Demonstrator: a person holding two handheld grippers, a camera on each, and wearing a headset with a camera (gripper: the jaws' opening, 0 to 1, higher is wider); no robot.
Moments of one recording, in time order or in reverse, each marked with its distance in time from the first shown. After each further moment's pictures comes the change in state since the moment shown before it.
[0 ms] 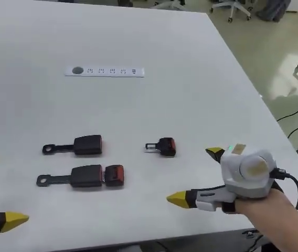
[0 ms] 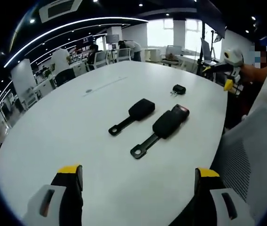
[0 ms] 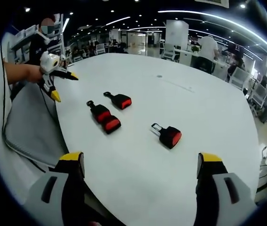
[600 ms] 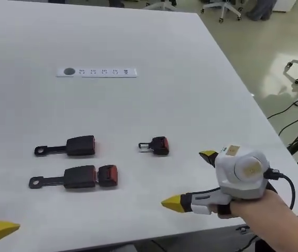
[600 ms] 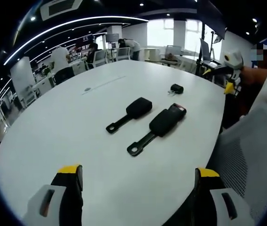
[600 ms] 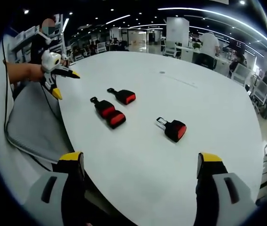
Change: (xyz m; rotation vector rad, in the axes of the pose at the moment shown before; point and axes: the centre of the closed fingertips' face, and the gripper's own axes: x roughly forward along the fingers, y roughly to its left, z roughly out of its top) left arm -0.006 -0.013 0.004 -0.003 0.009 -0.014; right arm 0.002 0.011 -0.014 0.013 0.030 0.026
